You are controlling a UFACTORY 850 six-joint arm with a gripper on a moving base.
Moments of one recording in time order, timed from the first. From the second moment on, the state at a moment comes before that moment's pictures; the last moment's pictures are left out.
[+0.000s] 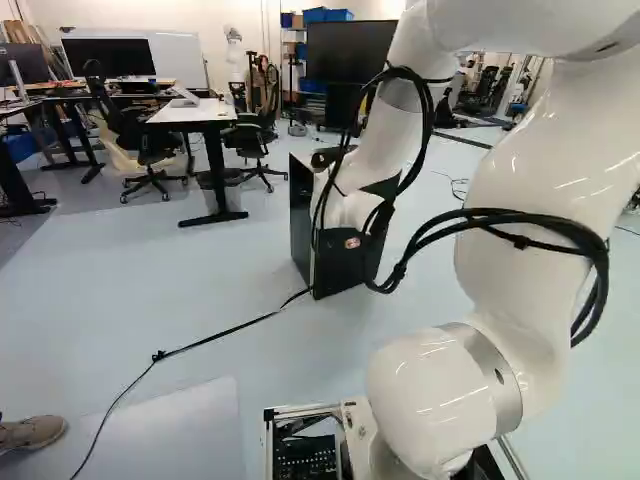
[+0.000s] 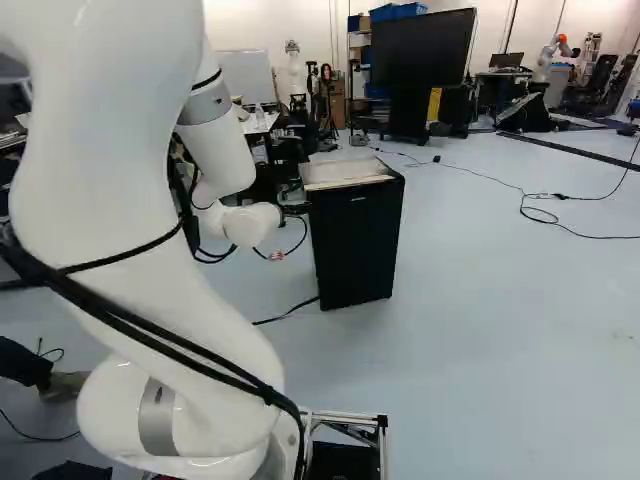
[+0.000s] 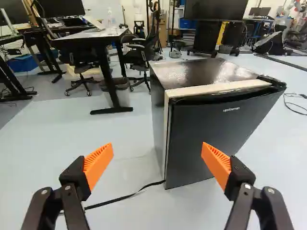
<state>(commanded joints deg) 7.4 -8.6 -29.0 2.4 50.0 0.0</state>
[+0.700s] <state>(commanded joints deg) 11.8 -16.8 -38.5 9.3 50.0 0.0</state>
